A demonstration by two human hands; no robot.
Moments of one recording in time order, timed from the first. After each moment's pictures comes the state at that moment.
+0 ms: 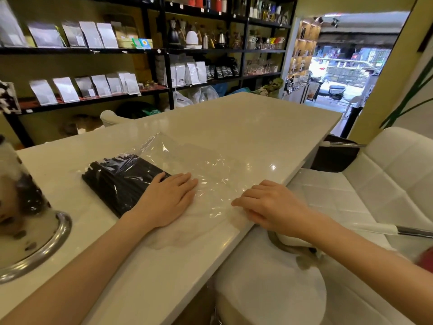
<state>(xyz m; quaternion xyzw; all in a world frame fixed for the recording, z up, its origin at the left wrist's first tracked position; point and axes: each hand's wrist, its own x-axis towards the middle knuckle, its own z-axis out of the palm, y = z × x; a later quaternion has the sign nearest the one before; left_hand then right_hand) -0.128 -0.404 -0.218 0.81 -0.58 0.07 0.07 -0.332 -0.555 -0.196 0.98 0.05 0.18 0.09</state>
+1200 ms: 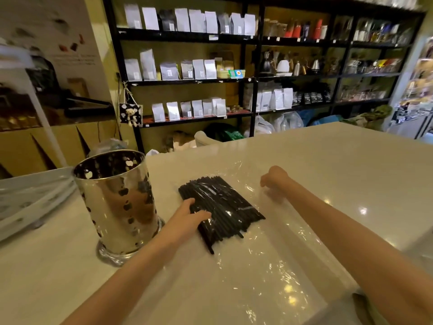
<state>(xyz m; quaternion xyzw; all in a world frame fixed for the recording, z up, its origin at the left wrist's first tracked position) -0.111 -0.317 -0.183 0.81 -0.12 -0.20 0.54 -0.089 -0.562 -0.167 0.89 -0.34 0.04 -0.32</state>
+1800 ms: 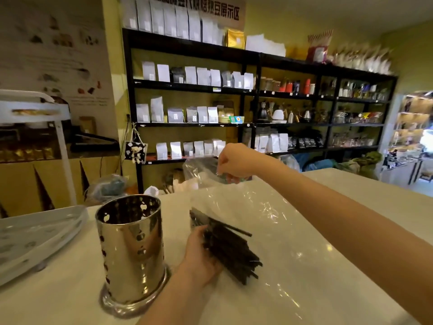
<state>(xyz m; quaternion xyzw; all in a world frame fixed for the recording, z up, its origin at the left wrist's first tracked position) -0.094 -0.347 -0.171 0.37 0.07 -0.38 0.84 -0.097 -0.457 0.005 0.98 -0.01 0.10 -0.15</state>
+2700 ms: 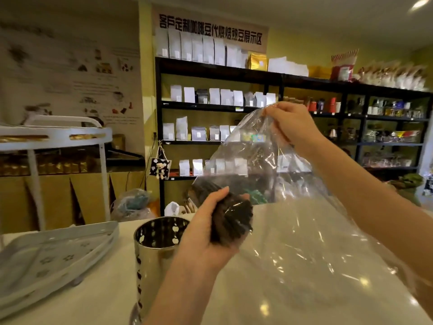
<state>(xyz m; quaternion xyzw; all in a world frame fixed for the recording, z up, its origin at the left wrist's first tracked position) -0.131 -0.294 -0.046 0.27 -0.08 -0.29 0.92 -0.099 -0.464 0.077 0.77 0.05 0.38 -0.51</state>
